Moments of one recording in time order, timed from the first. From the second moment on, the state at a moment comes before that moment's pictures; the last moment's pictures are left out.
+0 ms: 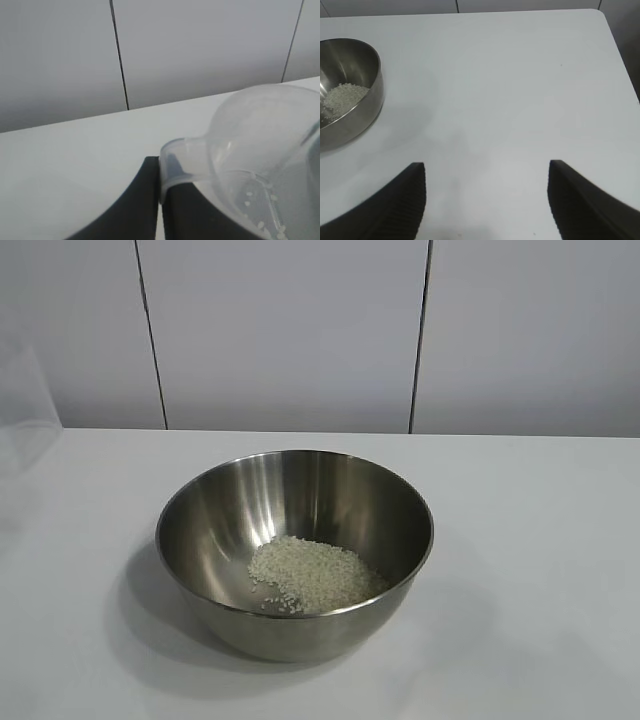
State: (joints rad) left arm 0.04 1.71 -0.28 0.36 -1.06 -0.08; right arm -0.07 -0.02 -0.47 0.06 1.09 -0.07
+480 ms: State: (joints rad) left arm 0.04 2.00 -0.31 0.33 -1.13 0.02; right arm -0.07 -0.02 -0.47 0.06 1.09 -0.07
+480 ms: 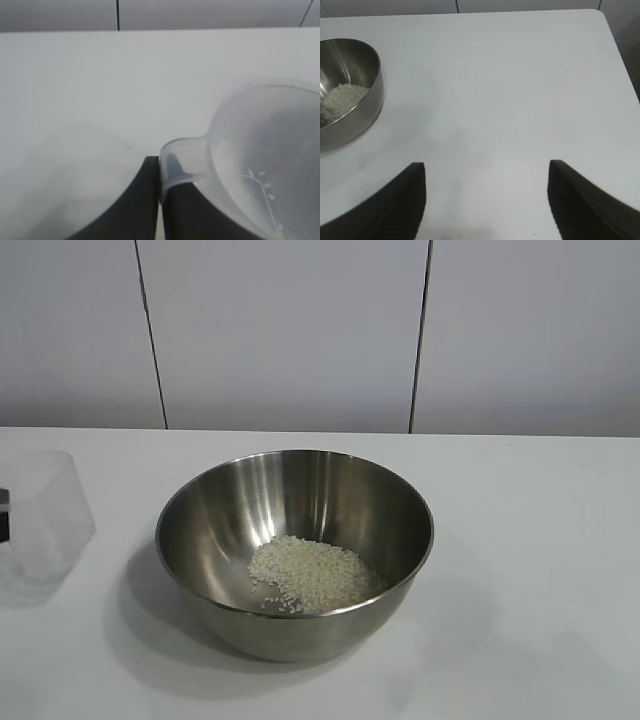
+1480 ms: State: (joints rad) left arm 0.04 2.00 -0.23 0.33 -1.15 0.09; right arm -0.07 -0.02 -0.47 0.06 1.09 -0.07
